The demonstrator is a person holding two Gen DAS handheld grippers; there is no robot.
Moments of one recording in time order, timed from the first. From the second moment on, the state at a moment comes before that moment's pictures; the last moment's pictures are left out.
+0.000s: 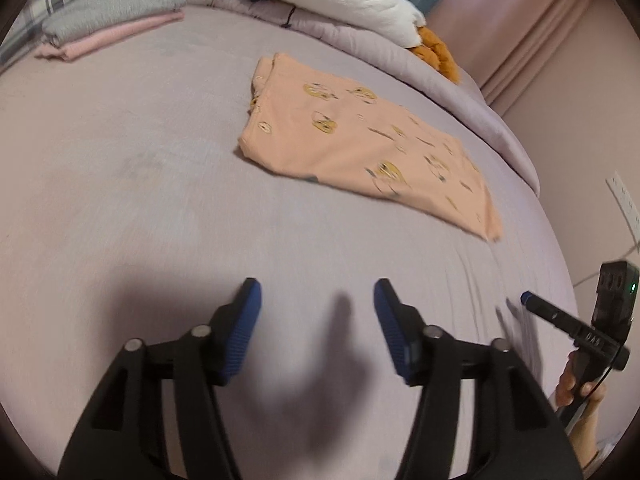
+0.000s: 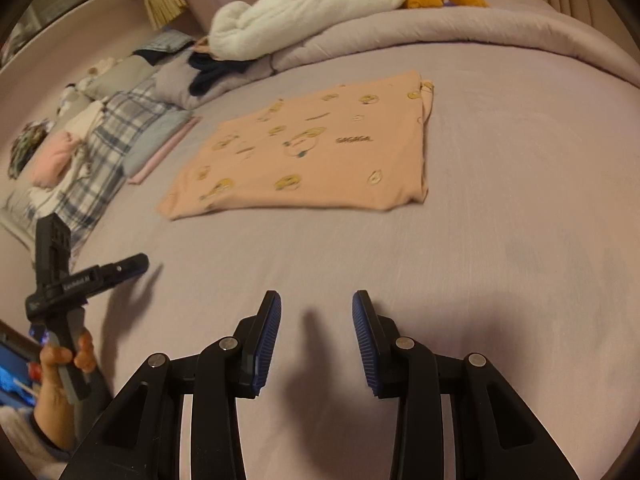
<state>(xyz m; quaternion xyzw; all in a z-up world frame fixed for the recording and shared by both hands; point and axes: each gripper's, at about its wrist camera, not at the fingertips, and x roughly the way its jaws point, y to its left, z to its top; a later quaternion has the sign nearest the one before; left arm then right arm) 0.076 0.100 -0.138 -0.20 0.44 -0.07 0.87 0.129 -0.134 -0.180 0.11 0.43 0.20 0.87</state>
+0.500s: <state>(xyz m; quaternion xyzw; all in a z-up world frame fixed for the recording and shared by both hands) 0.016 0.066 -0.099 -0.17 0.39 -0.06 0.90 0.082 -0.108 -0.157 0.11 0.39 0.24 0.88</state>
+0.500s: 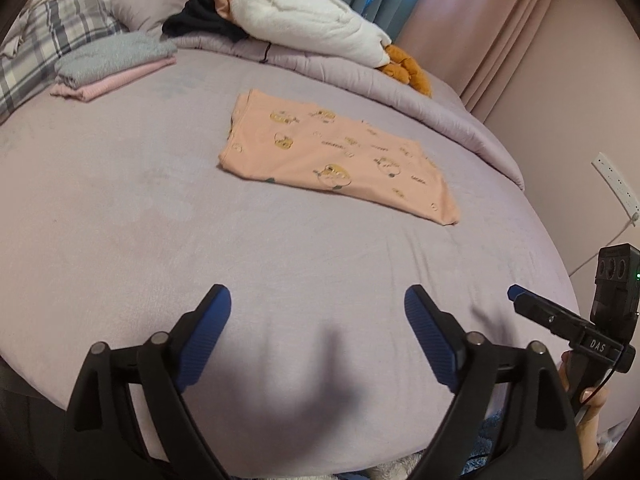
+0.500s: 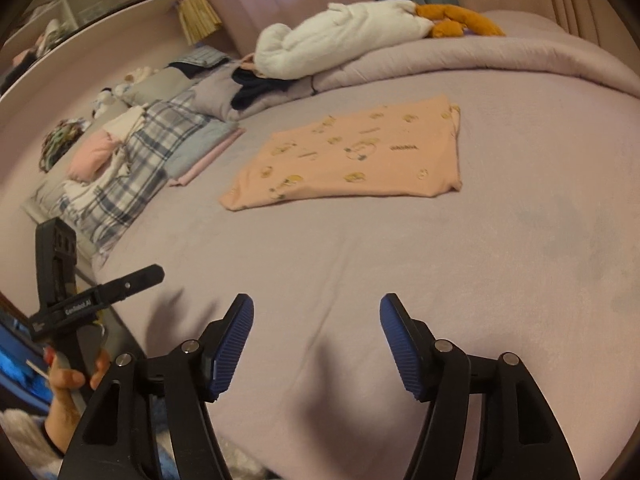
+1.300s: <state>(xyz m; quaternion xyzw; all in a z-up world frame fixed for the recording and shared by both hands) 0.031 0.079 -0.118 -0.22 0.39 -0.03 0.89 0.079 -0.093 -0.151 0.11 0.36 0.24 0.89</state>
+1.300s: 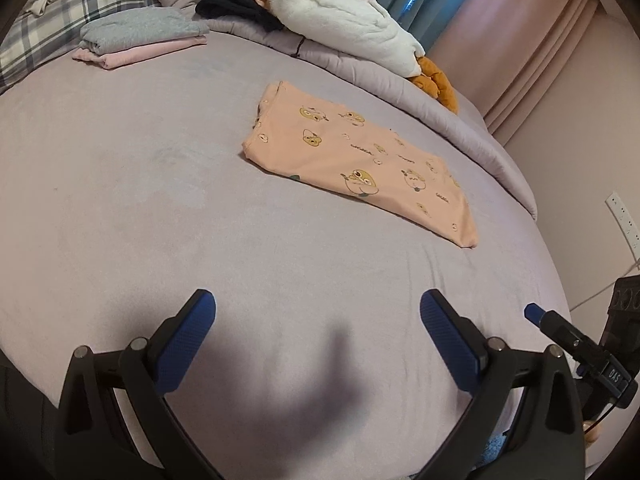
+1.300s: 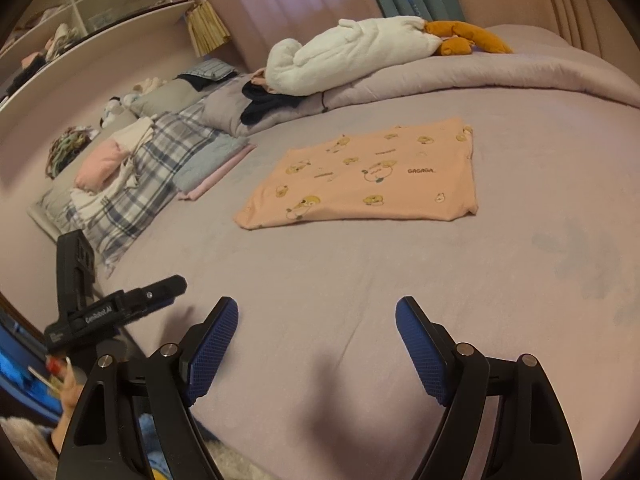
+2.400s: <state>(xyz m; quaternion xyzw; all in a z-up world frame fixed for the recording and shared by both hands) 0.076 0.135 -0.113 -0.34 0.42 -0.09 0.84 0.132 -0.082 -0.105 0.08 0.37 0.23 0.89</state>
